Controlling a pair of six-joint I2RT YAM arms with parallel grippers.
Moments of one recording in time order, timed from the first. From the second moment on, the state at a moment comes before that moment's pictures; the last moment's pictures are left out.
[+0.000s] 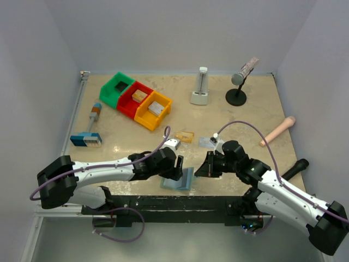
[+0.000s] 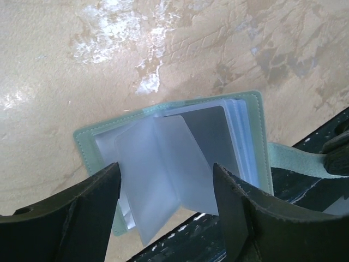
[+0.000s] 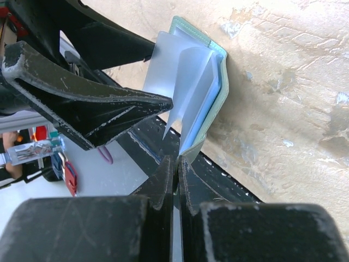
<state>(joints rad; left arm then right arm) -1.13 1.32 0.69 -0.23 -0.16 -0.74 0.72 0.77 0.44 -0.35 -0.38 0.82</state>
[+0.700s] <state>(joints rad) -1.11 1.14 0.62 -0.17 -0.15 -0.76 0.73 0.75 0.44 -0.37 -0.36 0.81</state>
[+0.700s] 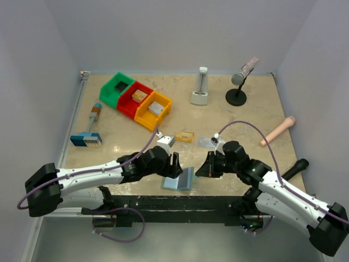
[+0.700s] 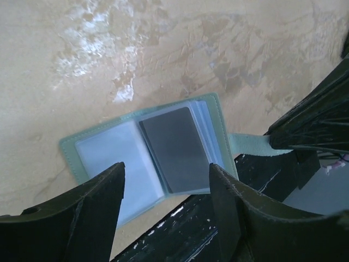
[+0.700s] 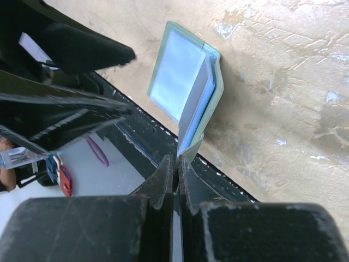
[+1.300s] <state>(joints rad) -1.14 1.36 0.70 -0.14 -0.06 -0.74 0.73 0.77 0.44 -0.38 -0.35 0.81</state>
